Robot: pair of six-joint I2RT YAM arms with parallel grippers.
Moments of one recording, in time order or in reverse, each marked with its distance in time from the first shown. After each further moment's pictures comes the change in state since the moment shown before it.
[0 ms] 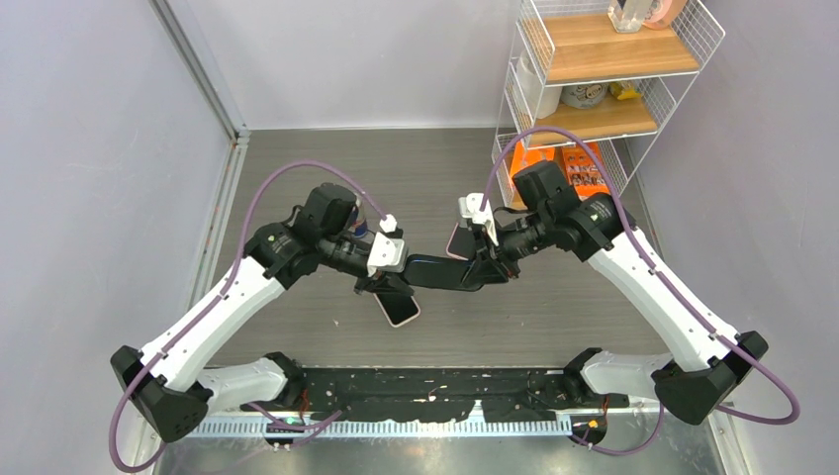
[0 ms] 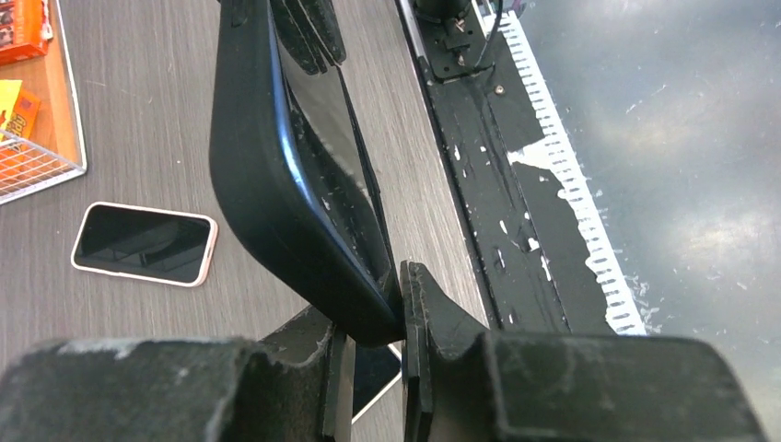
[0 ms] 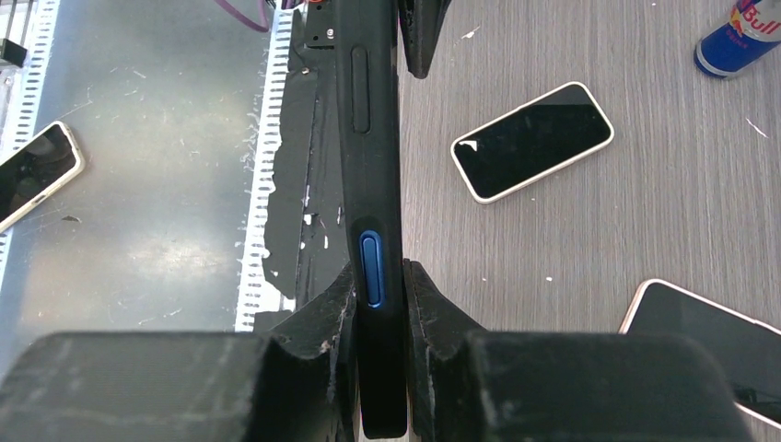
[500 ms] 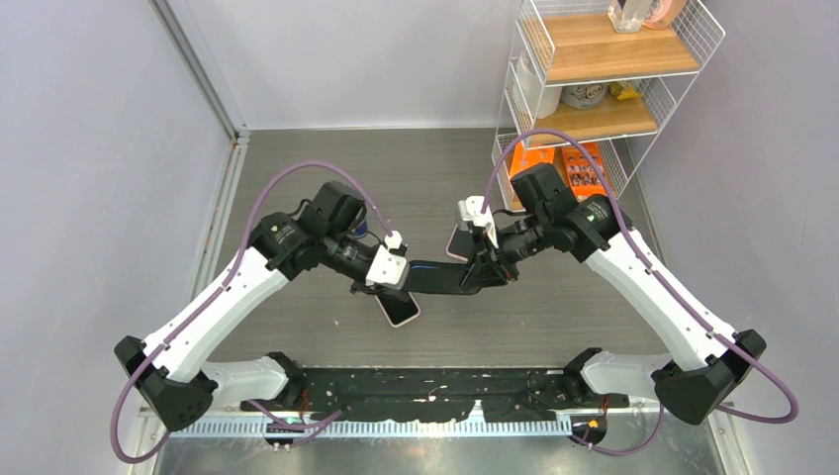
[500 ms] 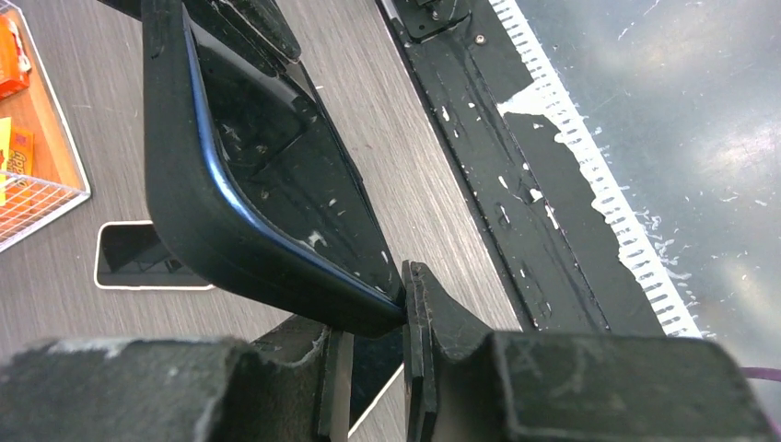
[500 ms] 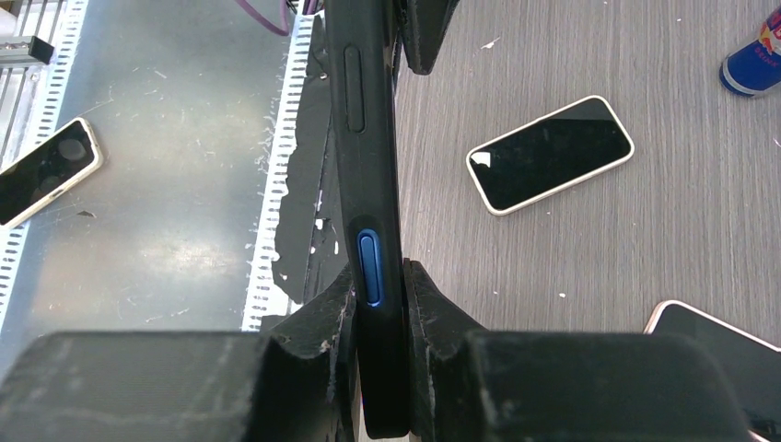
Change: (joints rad) left arm -0.034 0.068 0.127 -0.252 -0.032 0.297; right arm -0.001 0.000 -0.035 0.022 -0.055 -0.021
